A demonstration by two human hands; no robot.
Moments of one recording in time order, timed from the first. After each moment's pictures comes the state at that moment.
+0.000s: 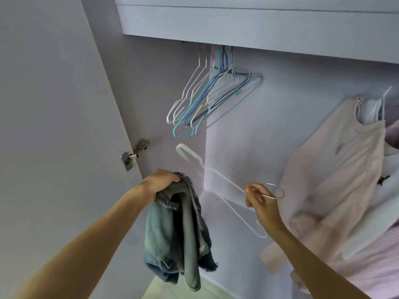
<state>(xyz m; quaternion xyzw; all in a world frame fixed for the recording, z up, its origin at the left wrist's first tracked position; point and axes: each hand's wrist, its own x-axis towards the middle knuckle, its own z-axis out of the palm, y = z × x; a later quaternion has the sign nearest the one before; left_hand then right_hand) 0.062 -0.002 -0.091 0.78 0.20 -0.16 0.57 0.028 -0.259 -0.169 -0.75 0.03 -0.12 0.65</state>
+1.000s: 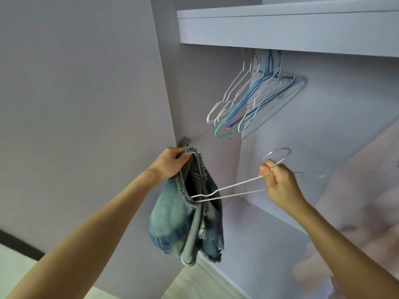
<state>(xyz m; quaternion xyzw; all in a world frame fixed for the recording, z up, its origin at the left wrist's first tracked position) 0.035 0.059 -0.044 0.91 0.05 0.02 0.41 0.046 -0.204 -0.094 -0.87 -0.21 -0.25 0.38</state>
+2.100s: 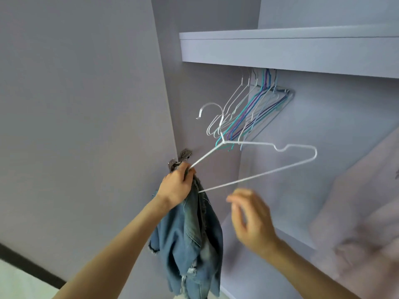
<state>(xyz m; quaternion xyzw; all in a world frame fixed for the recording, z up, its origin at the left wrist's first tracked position) 0.022 0.045 -0.066 0.93 0.04 0.09 0.34 0.000 -0.154 -0.113 -0.76 -0.36 -0.37 0.40</state>
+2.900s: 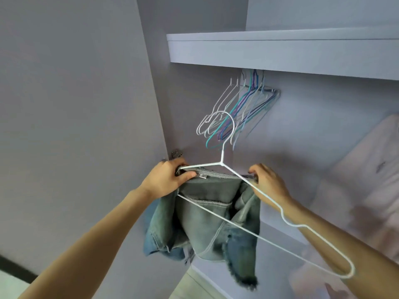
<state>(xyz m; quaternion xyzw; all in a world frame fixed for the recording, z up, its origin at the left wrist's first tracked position) 0.029 0.056 -0.048 0.95 -0.08 0.10 0.27 0.088 -0.220 -0.110 -0.96 -0.11 -0.11 0.23</state>
